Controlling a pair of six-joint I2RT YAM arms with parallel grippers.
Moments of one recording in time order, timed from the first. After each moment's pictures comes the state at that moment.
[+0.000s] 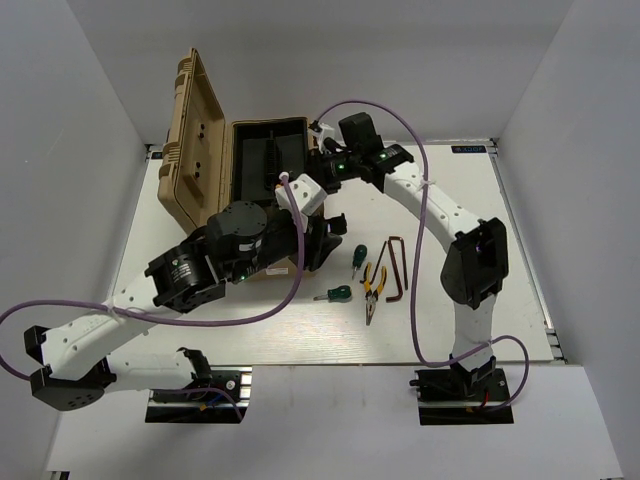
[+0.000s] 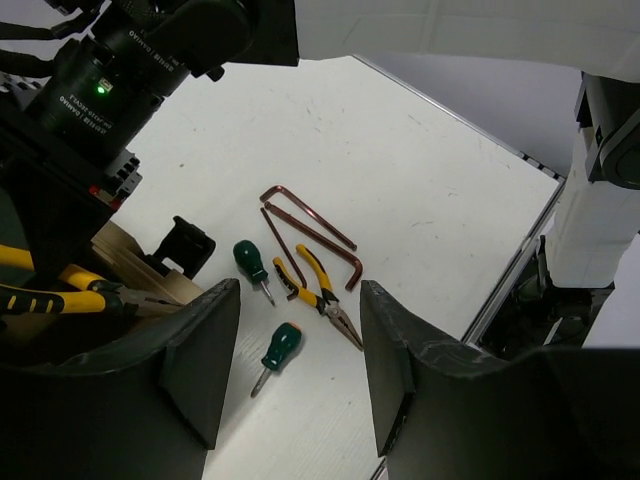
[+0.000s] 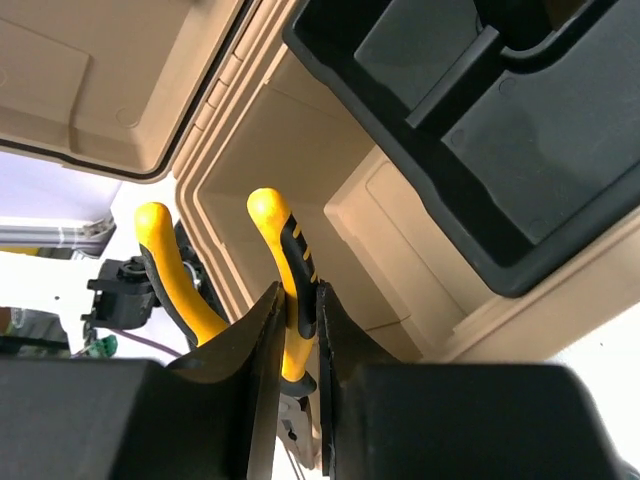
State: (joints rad) left arm -1.10 1.10 1.40 -0.50 -0.20 -0.11; right arm 0.60 1.97 1.89 -0.56 -0.74 0.34
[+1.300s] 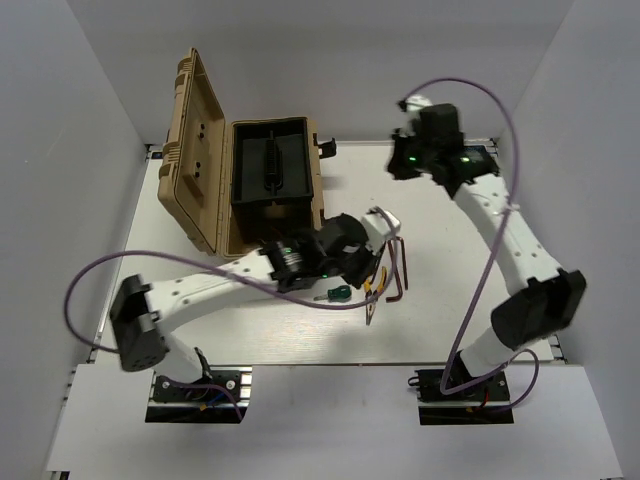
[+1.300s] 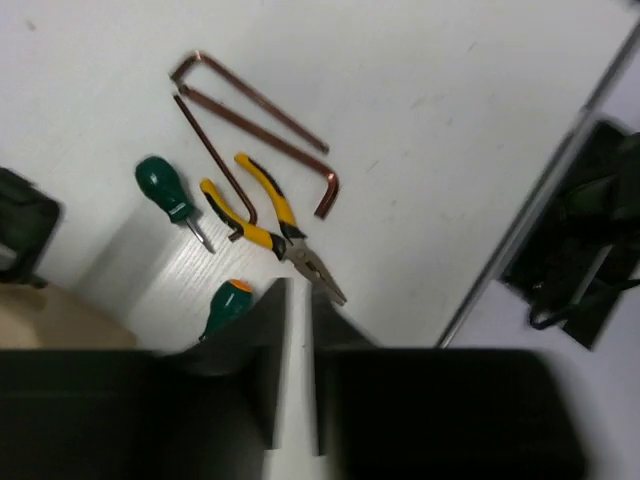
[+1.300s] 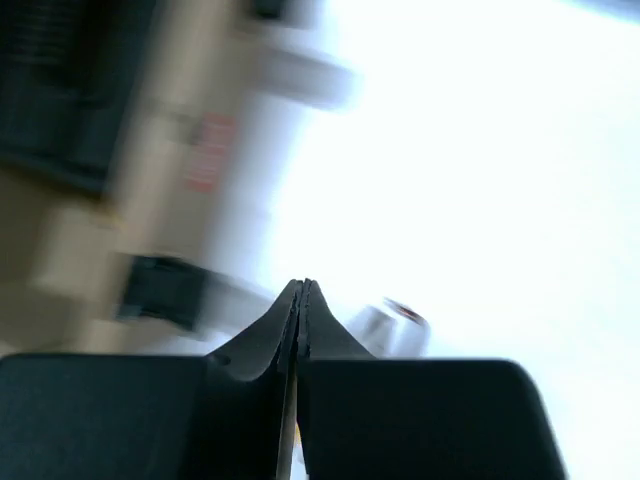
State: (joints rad) left arm -1.12 1.43 1.34 -0.42 -0.09 -0.15; right arm 0.47 1.64 1.75 -0.70 -0.14 0.12
